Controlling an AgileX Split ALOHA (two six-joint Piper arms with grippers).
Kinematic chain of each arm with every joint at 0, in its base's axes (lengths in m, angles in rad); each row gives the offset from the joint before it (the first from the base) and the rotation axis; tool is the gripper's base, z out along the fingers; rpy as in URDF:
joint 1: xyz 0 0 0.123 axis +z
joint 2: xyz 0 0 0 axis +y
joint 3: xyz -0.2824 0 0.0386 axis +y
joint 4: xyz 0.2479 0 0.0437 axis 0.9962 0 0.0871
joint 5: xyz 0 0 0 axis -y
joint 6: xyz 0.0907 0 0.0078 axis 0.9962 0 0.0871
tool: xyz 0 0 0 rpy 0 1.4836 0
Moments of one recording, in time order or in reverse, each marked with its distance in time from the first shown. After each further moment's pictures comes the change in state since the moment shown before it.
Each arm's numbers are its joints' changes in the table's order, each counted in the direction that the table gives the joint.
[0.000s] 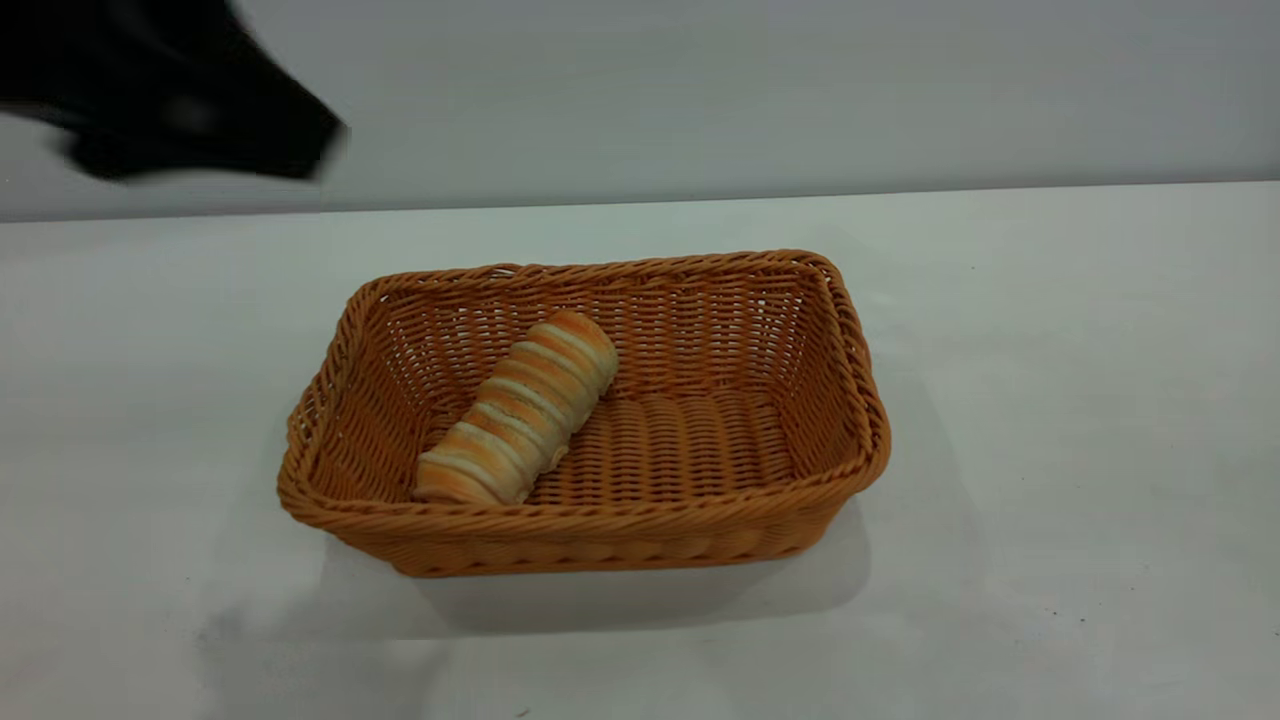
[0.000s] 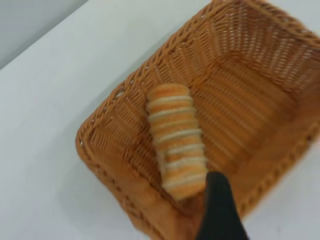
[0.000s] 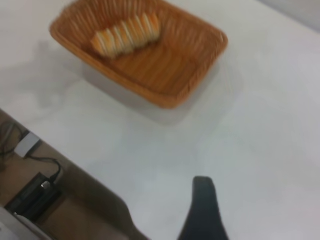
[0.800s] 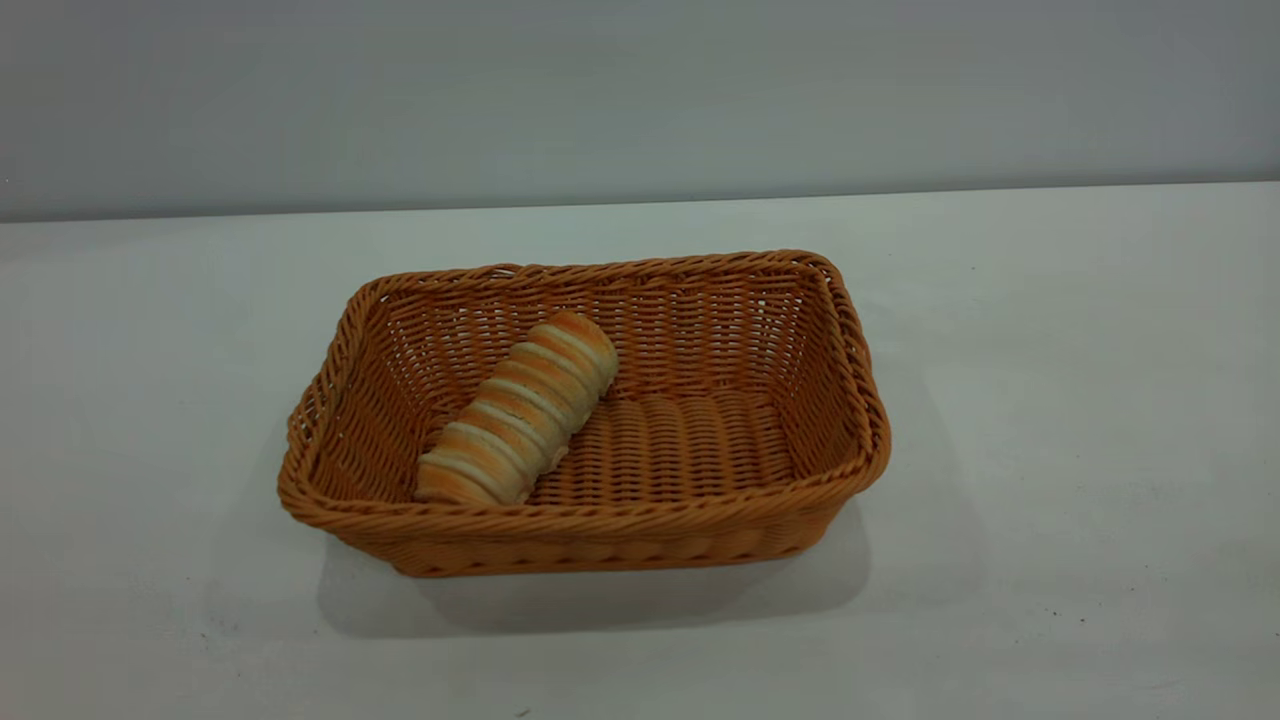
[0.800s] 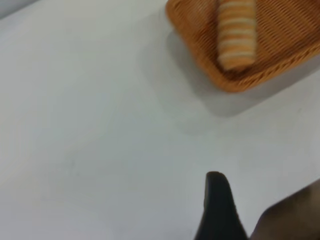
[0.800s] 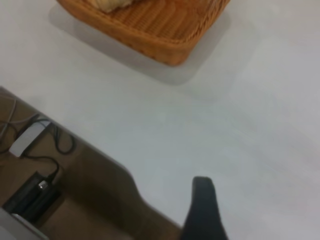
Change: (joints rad) left arm 0.000 -0.758 0.010 0.317 -0.813 -0.381; right arm 0.000 -0.413 0.471 -0.002 0.093 0.033
